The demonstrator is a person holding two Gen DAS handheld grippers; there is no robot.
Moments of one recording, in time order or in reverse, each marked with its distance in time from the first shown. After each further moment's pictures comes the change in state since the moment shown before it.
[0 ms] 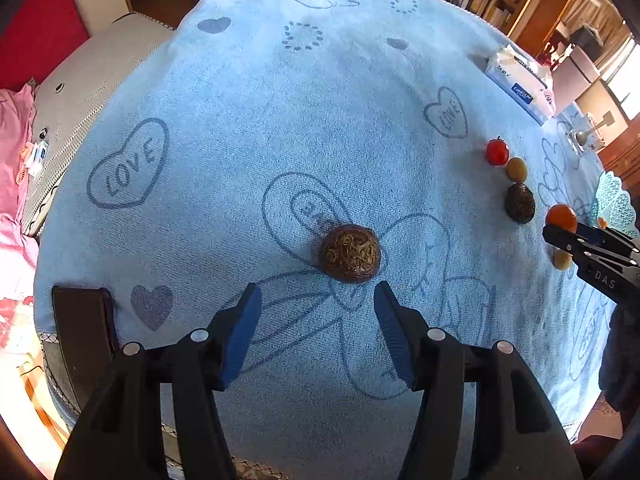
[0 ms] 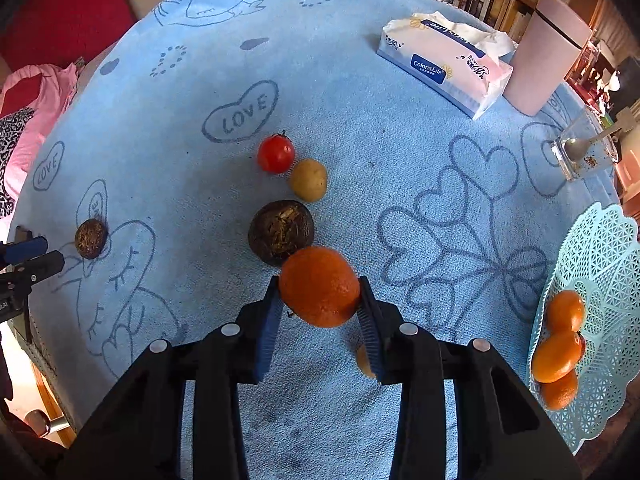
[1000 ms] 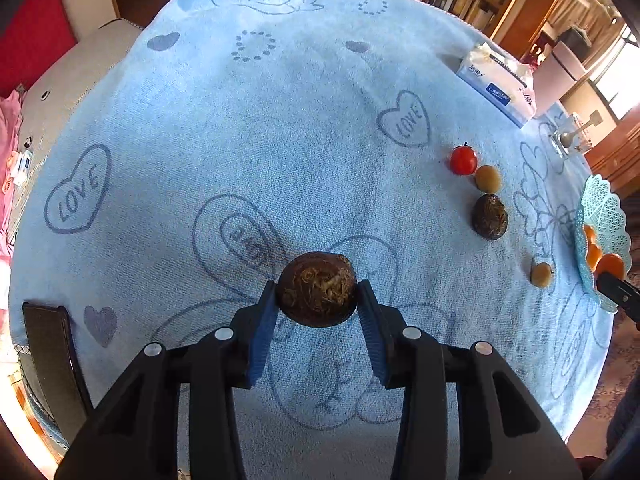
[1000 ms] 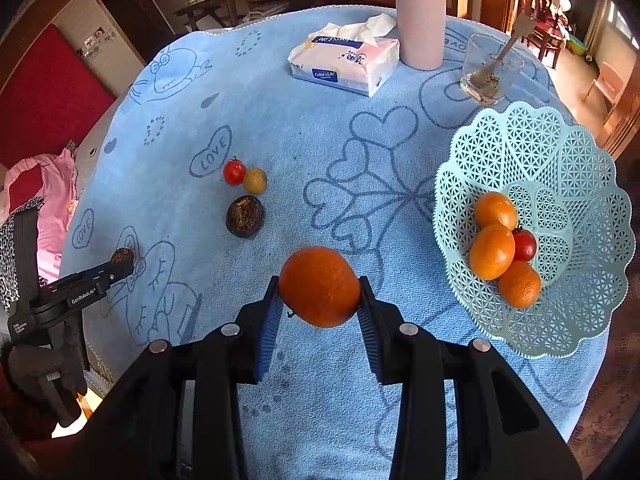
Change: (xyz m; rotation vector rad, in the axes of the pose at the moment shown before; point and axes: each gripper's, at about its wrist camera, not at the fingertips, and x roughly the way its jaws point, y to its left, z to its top) left arm 0.010 -0.040 0.013 0.012 -0.028 -0.048; right arm -0.076 -0.067 -0.052 0.279 -0.070 0.074
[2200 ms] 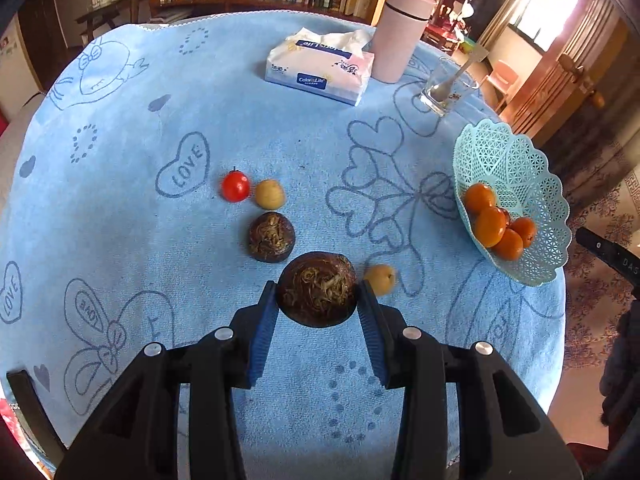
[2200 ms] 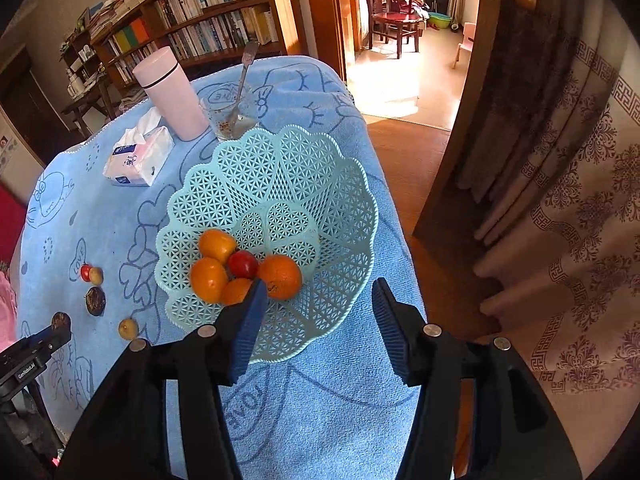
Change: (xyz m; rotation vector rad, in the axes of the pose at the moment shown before) left arm -0.011 -0.177 0.011 0.293 -0.025 -0.148; right arm -0.084 -0.180 -0.038 0.349 -0.181 -0.284
